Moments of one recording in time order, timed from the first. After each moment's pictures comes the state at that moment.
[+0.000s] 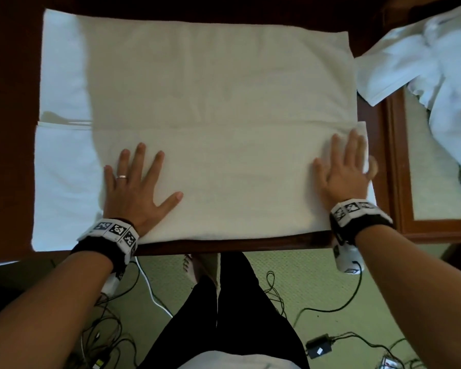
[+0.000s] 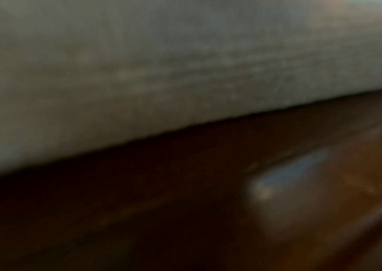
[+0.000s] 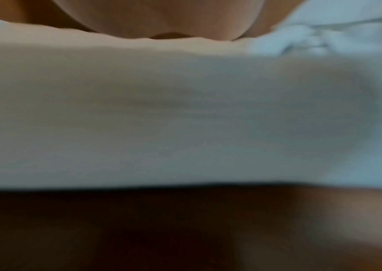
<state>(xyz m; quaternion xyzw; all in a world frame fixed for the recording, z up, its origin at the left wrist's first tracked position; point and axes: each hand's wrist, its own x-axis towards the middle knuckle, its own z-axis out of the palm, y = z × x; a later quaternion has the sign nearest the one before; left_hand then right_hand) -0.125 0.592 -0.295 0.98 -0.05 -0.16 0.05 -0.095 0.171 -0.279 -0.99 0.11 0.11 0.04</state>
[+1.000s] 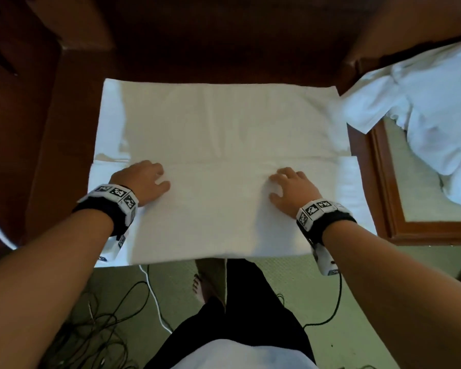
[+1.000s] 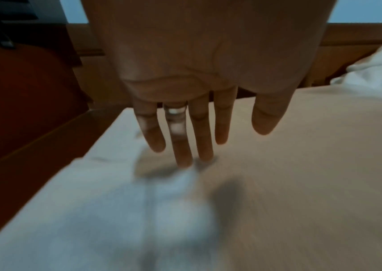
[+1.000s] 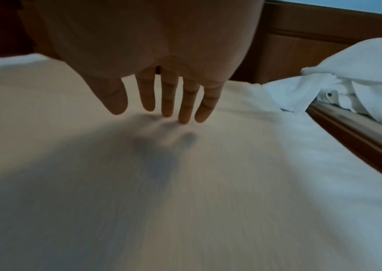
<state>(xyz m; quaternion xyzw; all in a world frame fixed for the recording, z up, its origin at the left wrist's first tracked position) -0.085 0.633 -0.223 0.95 0.01 -0.29 0.07 -0.110 0.267 -0.235 -0.96 -0.05 0.25 0.08</state>
